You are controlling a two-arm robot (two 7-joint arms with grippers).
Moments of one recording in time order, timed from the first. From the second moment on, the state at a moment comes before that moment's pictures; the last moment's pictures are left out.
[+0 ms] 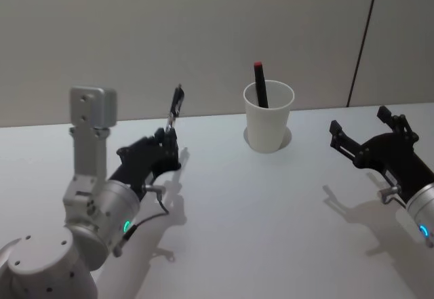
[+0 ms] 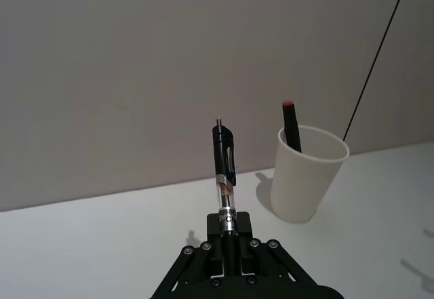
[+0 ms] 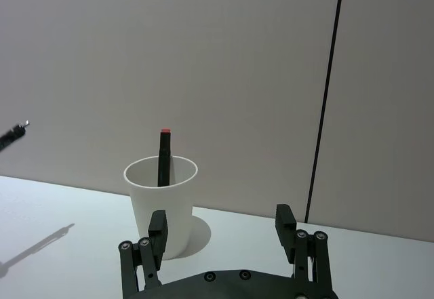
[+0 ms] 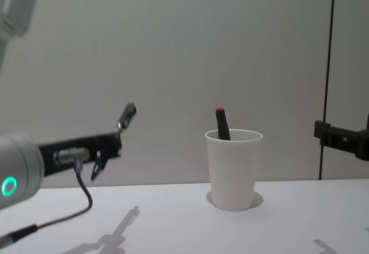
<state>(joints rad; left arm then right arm) -0.04 0.35 0.31 -1.85 -0.54 0.29 0.15 -0.01 0.34 -0.23 -1.77 0.29 0.03 0.07</state>
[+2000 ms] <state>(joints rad) -0.13 0.33 0.33 -1.71 -0.70 0.16 -0.53 -0.01 0.34 -0.23 -1.77 0.29 0.03 0.07</state>
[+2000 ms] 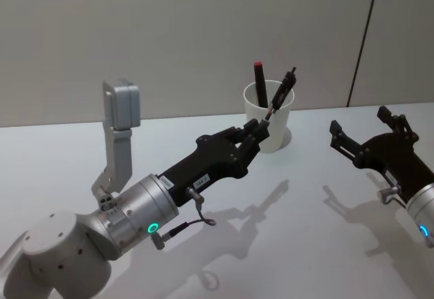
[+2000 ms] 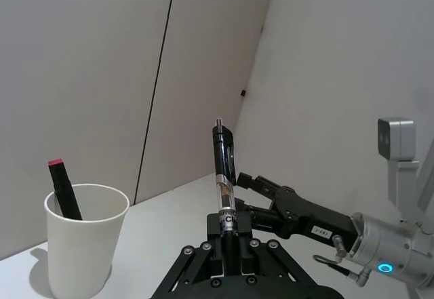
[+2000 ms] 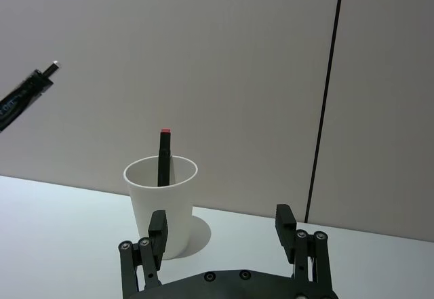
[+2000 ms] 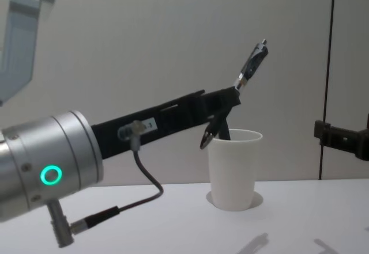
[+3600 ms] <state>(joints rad) -0.19 0.29 0.37 -1.64 -0.57 0.11 -0.51 -0.02 0.35 -0.22 -1.79 0.32 0.04 0.09</state>
